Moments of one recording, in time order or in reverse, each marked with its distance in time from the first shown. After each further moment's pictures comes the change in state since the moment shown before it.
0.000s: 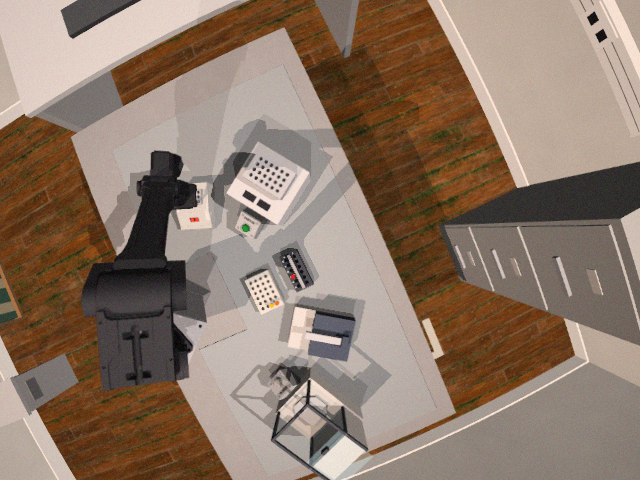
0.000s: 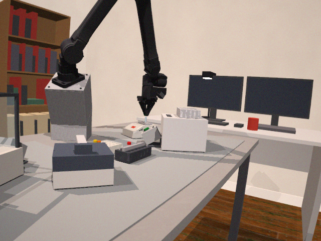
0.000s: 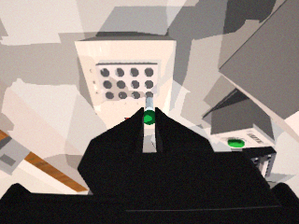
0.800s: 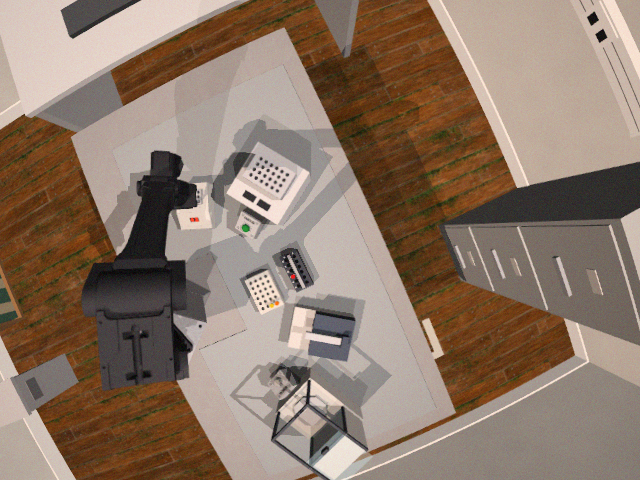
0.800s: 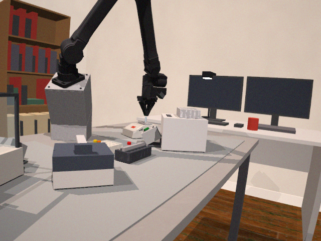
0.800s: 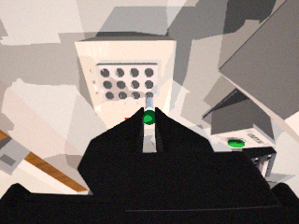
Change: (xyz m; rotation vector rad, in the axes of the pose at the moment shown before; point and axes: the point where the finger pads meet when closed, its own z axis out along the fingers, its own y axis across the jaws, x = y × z) arm 0.000 0.000 0.000 0.000 0.000 0.000
